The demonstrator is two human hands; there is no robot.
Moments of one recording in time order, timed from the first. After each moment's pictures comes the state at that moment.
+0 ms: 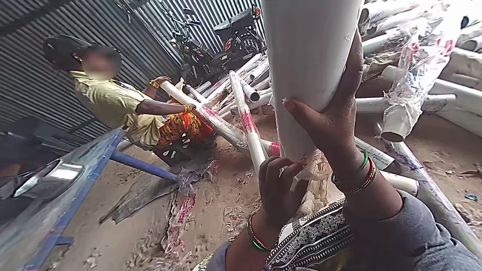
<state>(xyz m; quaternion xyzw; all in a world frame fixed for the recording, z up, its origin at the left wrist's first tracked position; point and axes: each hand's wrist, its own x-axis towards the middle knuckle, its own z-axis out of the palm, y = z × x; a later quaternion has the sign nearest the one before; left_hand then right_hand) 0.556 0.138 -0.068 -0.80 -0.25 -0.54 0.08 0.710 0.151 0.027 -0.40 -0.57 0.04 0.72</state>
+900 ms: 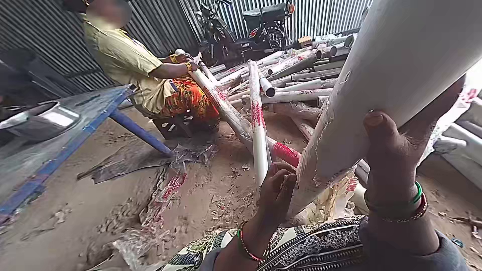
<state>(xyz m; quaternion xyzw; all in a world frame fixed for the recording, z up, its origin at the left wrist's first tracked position) 0.520 0.133 -0.086 -0.68 -0.30 -0.58 -0.34 0.715 0.155 0.021 -0.33 -0.57 0.06 0.75</state>
